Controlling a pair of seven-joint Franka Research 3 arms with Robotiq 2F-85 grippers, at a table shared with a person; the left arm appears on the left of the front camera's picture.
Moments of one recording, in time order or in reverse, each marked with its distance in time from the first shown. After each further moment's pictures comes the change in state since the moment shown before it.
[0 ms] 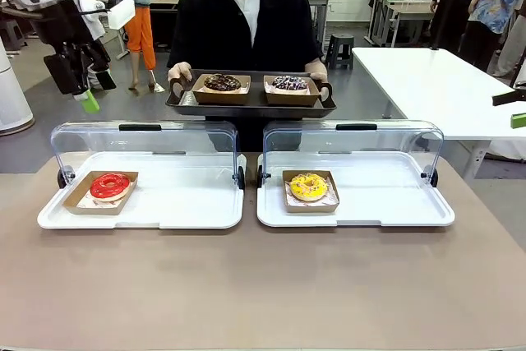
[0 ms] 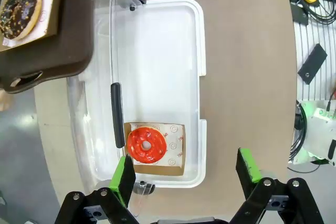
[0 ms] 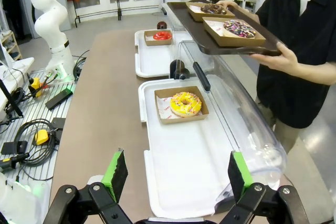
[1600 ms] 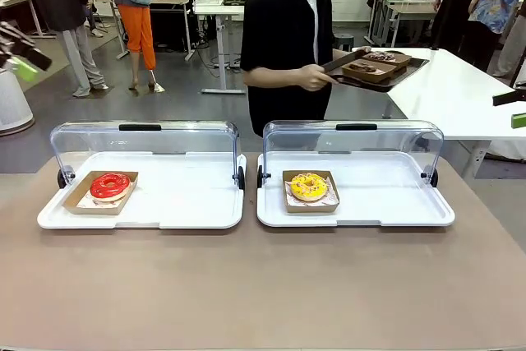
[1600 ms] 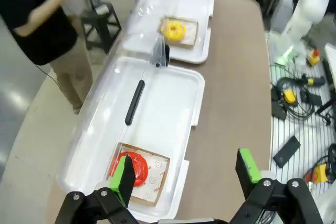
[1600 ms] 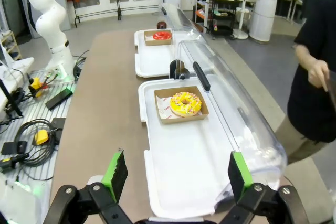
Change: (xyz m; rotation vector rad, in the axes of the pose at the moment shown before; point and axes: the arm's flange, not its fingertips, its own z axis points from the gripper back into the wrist) left arm -0.189 -0.009 0.043 -0.029 -0.629 0.297; right arm 0.000 0.000 0.001 -0.001 0.000 0.000
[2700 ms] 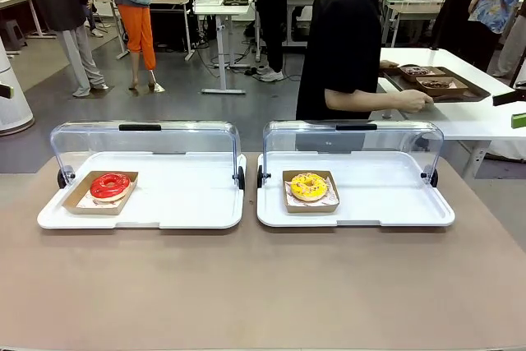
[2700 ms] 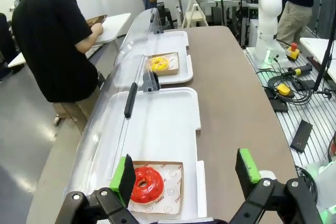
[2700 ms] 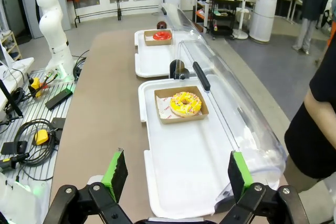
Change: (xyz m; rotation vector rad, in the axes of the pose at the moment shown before) left arm -0.139 0.046 0.009 -0.115 -0.305 -0.272; right arm 0.000 0.000 0.000 0.000 0.000 0.000
